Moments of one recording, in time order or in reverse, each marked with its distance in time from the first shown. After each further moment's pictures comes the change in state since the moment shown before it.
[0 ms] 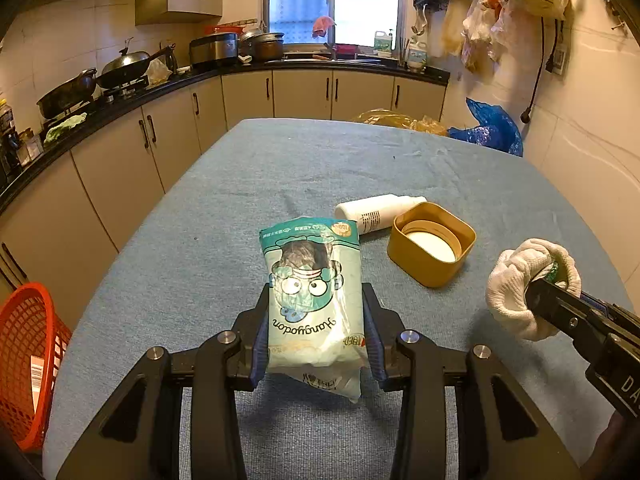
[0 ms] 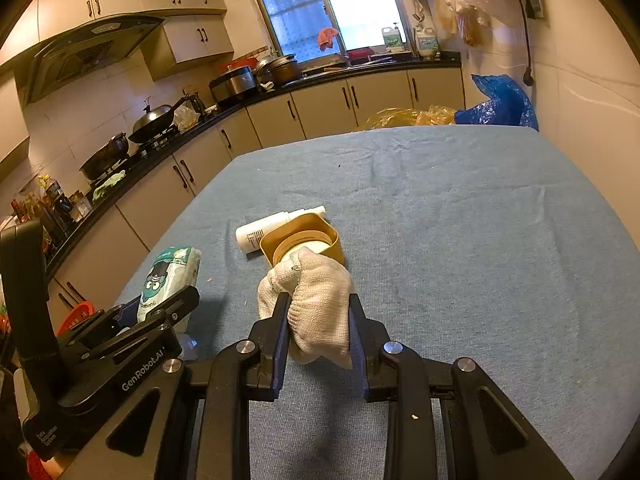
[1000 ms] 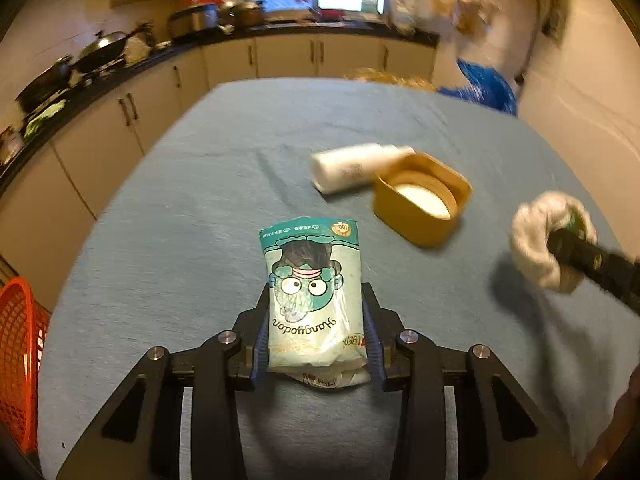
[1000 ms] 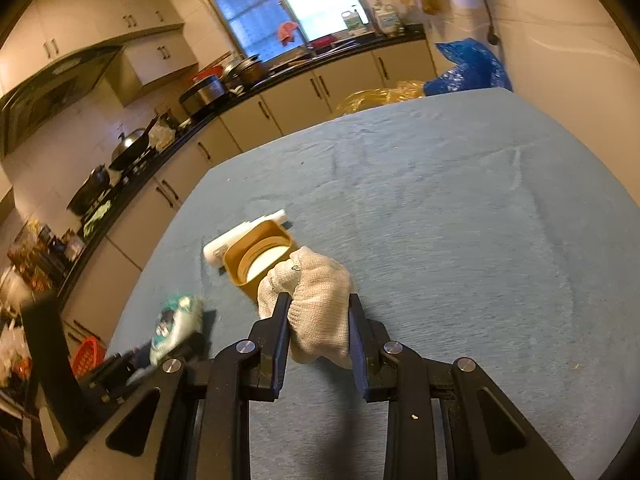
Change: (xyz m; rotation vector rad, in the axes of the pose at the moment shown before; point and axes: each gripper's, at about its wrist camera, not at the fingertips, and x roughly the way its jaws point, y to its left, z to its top) left arm 0.028 -0.014 -0.003 0.021 0.121 -0.031; right arm 0.005 -0.026 0.008 0.155 0.036 0.001
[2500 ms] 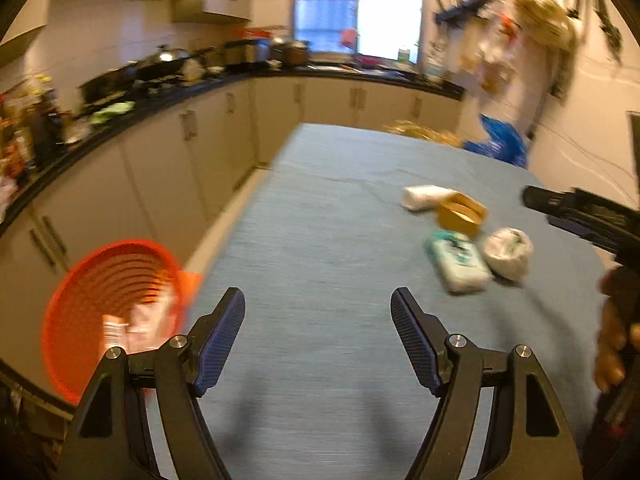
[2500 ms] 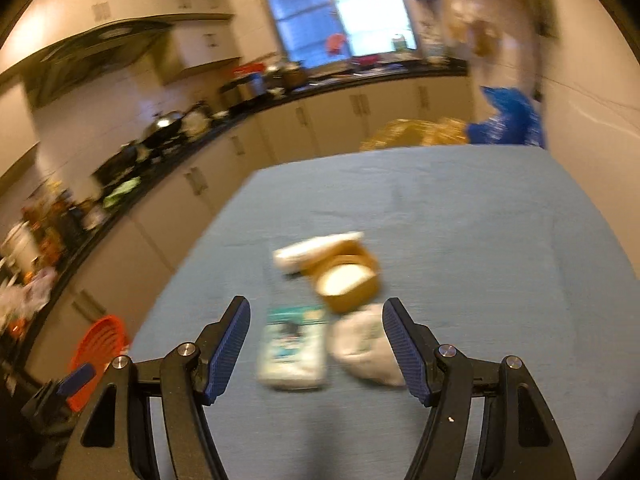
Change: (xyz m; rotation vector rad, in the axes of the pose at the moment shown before) left arm -0.124 0.085 -0.045 -0.060 -0.122 0.026; right arm -0.026 0.055 0.011 -0.139 -0.040 -0.013
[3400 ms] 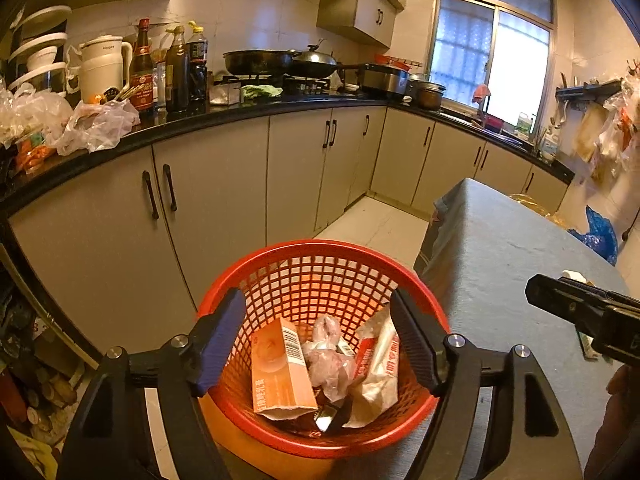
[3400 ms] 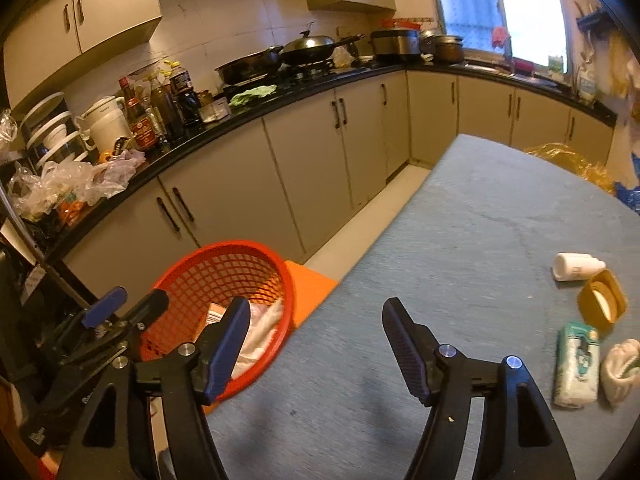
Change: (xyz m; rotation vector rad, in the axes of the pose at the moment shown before) left arm -0.042 0.197 -0.033 -0.323 -0.142 0.315; right arm 0.058 0.255 -0.060 -0.383 0.148 0.294
